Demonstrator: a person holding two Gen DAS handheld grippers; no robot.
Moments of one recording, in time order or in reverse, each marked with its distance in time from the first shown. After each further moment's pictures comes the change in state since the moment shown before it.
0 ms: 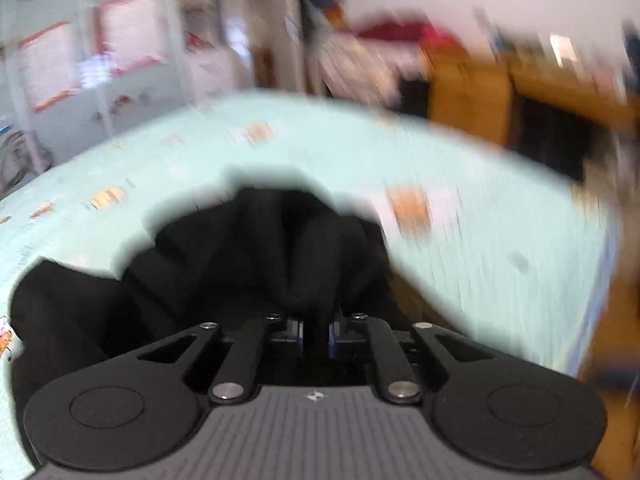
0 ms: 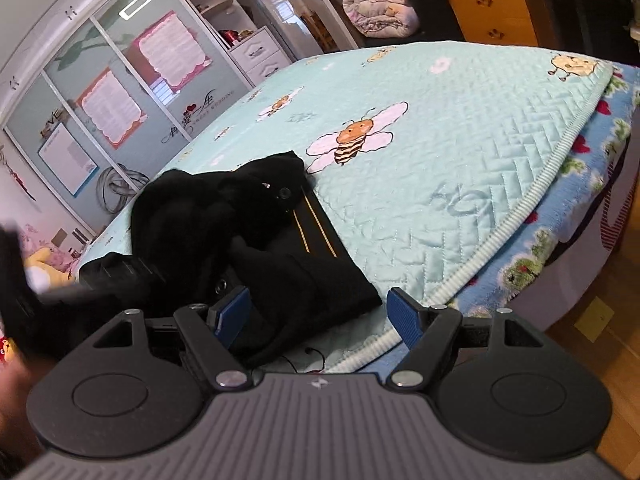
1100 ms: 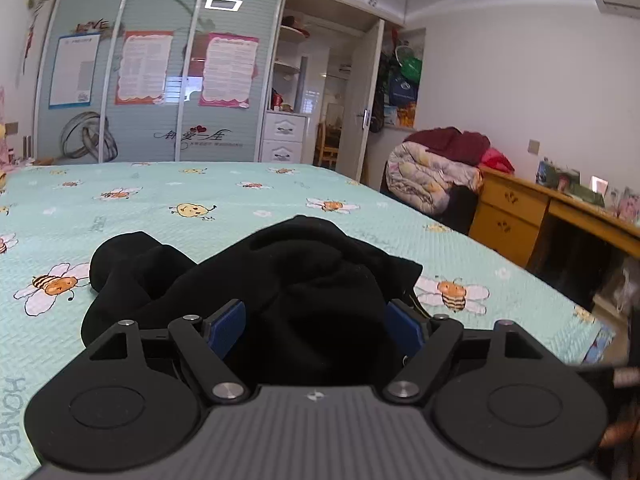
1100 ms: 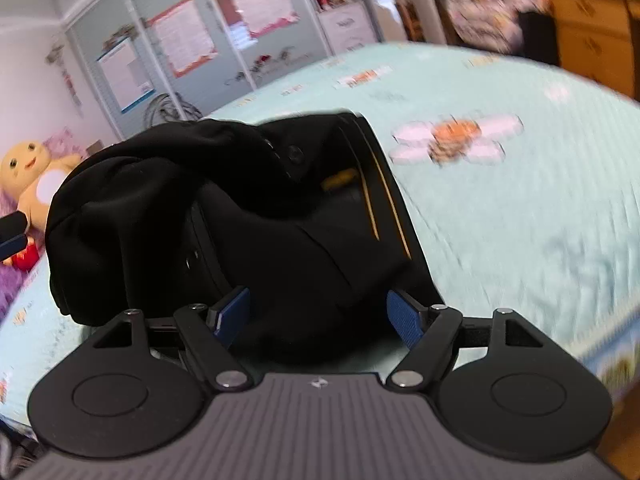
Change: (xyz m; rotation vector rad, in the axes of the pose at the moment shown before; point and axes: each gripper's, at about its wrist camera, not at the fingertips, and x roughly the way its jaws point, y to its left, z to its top) left arm -0.098 0.075 -0.091 -0.223 -0.175 0.025; right arm 0.090 0.053 0.007 -0.348 0.049 0.104
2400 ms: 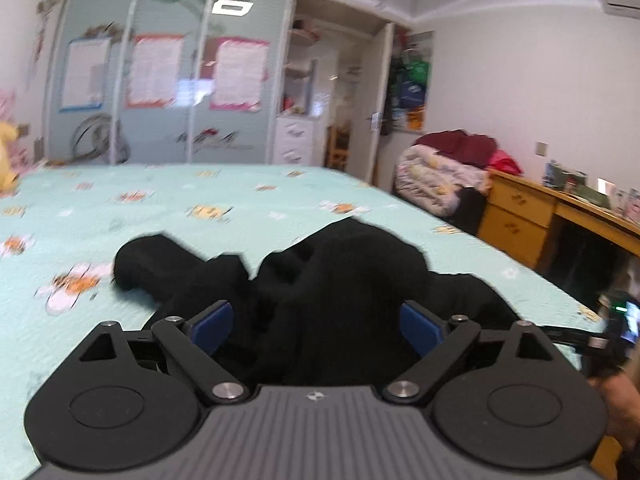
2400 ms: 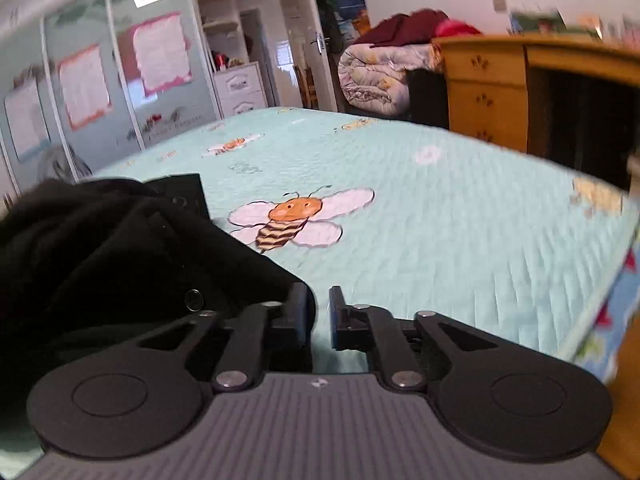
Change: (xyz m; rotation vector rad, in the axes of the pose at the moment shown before) left arm -0.019 0.018 -0.008 -0.034 -0.003 0.054; right arm -0.008 -0.085 0.006 0.107 -0.200 -0.328
